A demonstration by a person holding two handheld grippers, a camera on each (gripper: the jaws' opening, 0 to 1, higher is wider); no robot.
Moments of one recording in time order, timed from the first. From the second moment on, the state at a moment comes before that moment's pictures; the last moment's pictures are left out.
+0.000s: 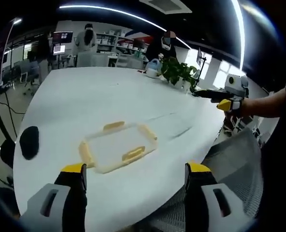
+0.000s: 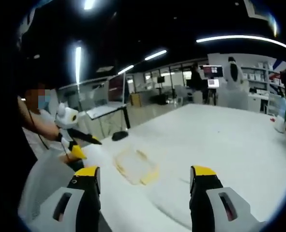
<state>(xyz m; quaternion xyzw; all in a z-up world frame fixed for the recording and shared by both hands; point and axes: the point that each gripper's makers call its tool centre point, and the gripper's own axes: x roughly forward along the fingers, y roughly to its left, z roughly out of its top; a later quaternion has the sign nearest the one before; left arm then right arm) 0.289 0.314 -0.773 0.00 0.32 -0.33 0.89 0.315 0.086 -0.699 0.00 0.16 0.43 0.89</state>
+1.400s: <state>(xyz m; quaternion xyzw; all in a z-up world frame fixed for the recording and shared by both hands) 0.328 0.335 -0.786 0.08 0.34 -0.38 0.85 0.336 0.134 -0.729 -0.05 0.20 0.50 0.84</state>
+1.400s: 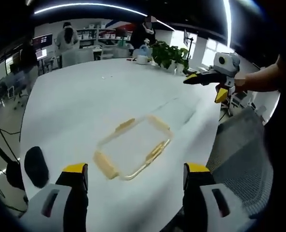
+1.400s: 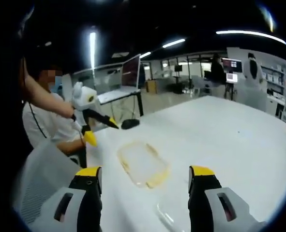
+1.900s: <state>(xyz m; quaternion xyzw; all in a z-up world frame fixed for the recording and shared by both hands) 0.335 0.338 -0.793 0.11 0.36 -0.40 0.84 0.338 0.145 -0.740 -0.09 0.22 0.52 0.82</state>
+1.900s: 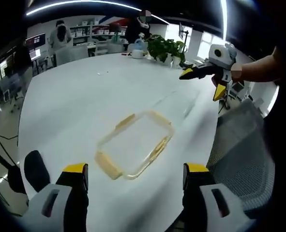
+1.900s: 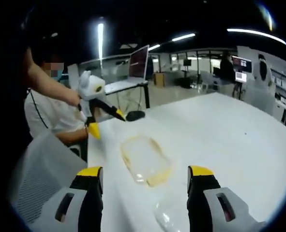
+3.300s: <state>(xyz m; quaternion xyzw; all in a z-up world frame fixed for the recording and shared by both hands) 0.362 0.350 -0.821 0.21 0.42 -0.46 0.76 0.357 0.162 -0.770 -0.16 0.26 0.56 0.77</state>
